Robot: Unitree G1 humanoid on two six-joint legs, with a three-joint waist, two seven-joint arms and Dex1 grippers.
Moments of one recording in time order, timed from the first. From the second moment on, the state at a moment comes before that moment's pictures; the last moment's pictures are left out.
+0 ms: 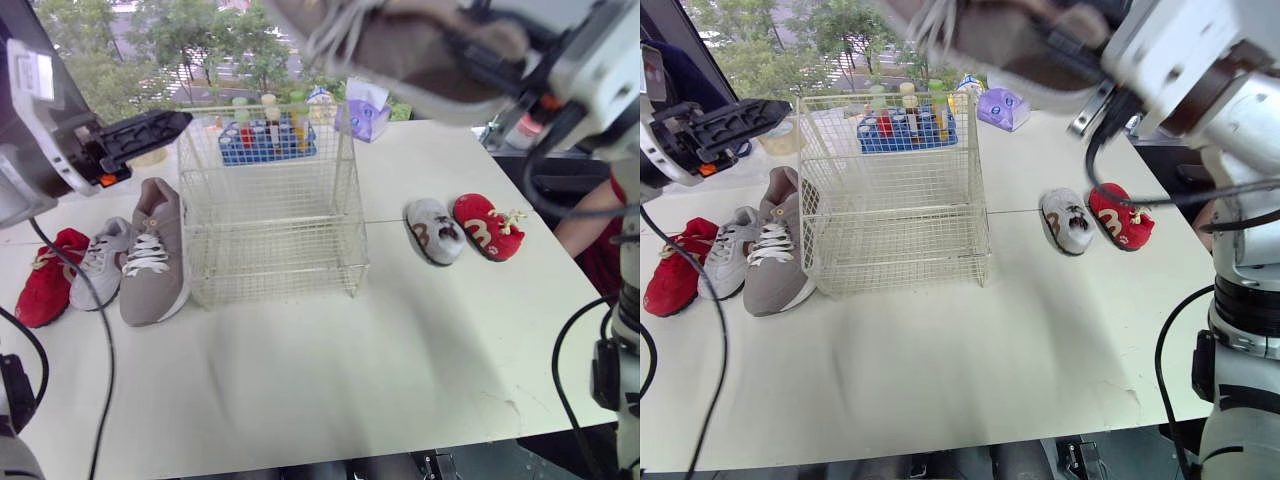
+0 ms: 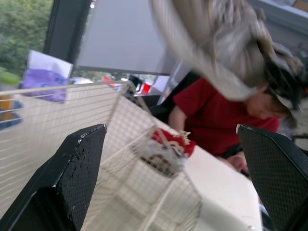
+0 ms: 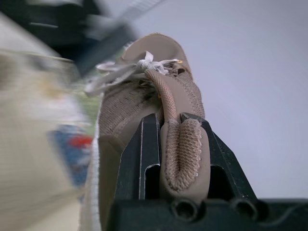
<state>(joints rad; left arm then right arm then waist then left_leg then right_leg) -0.88 1.04 0.25 0.27 -1.23 0.98 -0.86 -0.88 -0.85 -0.07 -0.36 0.26 0.17 0.82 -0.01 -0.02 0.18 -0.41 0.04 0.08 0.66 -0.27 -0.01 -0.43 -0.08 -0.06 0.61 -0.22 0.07</state>
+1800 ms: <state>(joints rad) -0.68 0.17 0.61 -0.26 -1.60 0.84 0.04 -0.84 -0.09 -0.27 -0.35 1.18 0.73 0.10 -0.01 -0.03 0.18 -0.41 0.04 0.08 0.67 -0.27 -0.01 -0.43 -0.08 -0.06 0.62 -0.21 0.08</state>
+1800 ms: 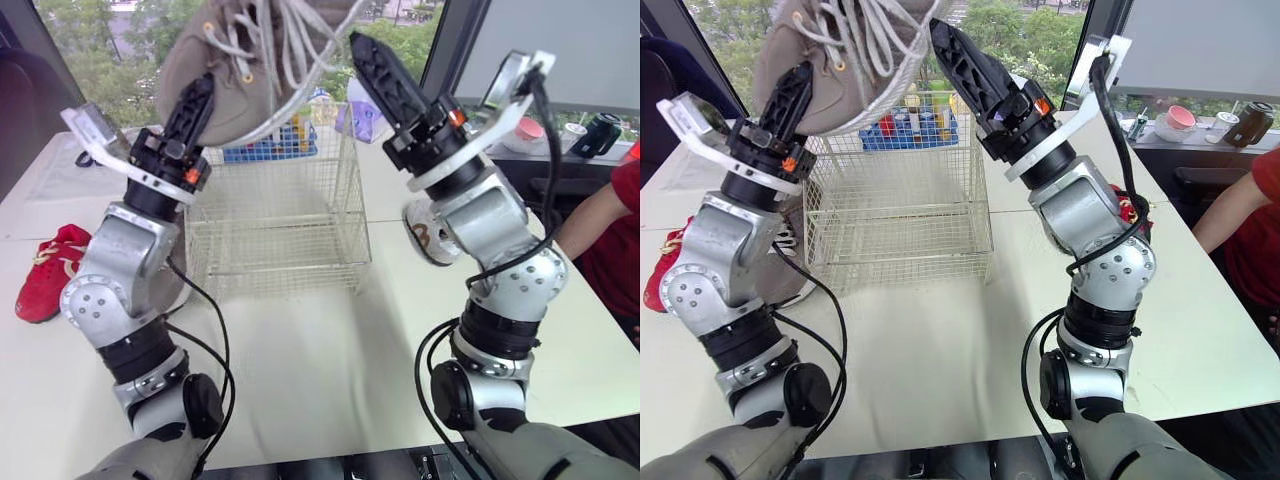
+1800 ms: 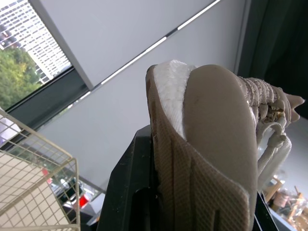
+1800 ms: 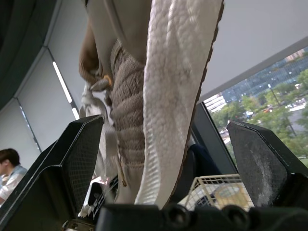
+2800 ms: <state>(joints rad) -0.55 0.31 0.44 -0.24 -1.72 0.71 -0.02 -0.82 -0.17 -0.19 -0.28 1.08 0.65 0.15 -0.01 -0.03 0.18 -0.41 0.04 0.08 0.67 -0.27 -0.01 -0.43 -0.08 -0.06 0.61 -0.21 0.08</state>
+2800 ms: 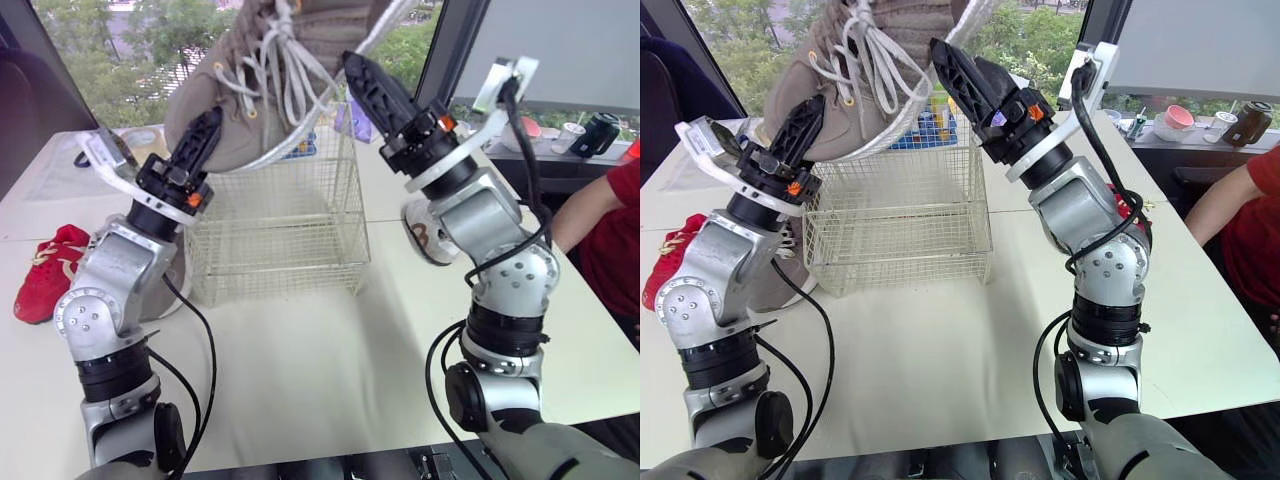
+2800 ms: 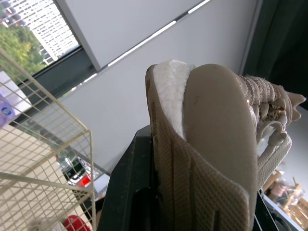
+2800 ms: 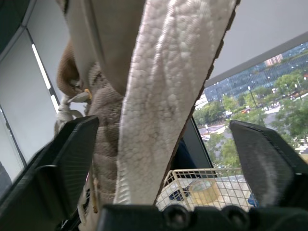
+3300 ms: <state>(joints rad) -0.49 0.36 0.40 -0.24 -1.74 0.71 -0.06 -0.86 -0.11 -0.21 -0.24 1.25 0.67 0.15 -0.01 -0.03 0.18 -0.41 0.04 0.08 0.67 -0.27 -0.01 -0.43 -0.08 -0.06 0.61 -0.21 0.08</state>
